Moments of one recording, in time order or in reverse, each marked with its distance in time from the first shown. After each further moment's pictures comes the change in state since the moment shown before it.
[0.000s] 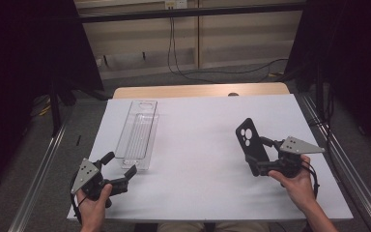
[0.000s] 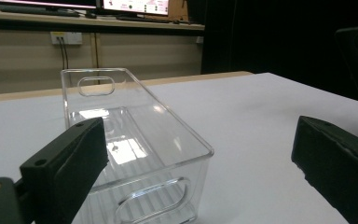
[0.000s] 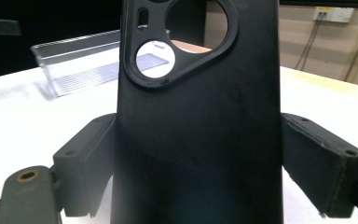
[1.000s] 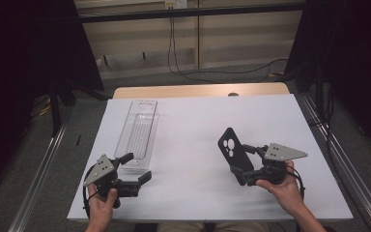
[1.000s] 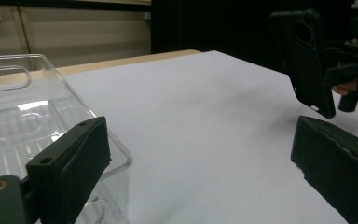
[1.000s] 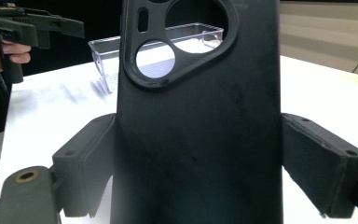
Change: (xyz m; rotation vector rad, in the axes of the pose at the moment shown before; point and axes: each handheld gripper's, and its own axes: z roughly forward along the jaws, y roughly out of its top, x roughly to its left) left arm -0.023 0.010 0.022 0.116 -0.221 0.008; right arm 0.033 -0.001 0.023 0.002 0.149 -0.022
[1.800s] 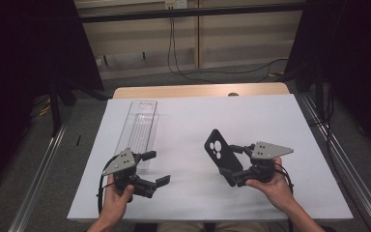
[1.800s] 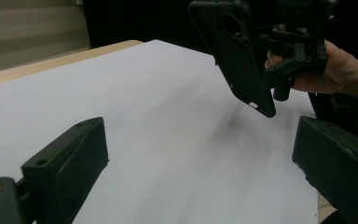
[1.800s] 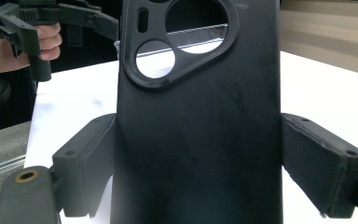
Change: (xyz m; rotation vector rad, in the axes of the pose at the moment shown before) left arm -0.019 0.026 0.040 0.071 -0.236 0.073; right arm 0.013 0.013 0.024 0.018 0.092 -0.031
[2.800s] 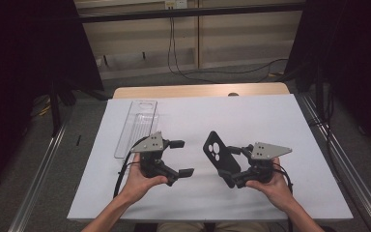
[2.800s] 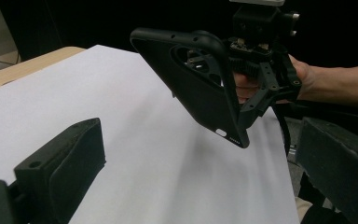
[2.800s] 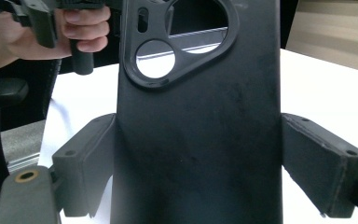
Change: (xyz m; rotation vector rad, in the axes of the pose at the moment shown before) left arm 0.006 0.039 0.064 0.043 -0.242 0.070; right arm -0.001 -0.003 0.002 -0.013 0.055 0.000
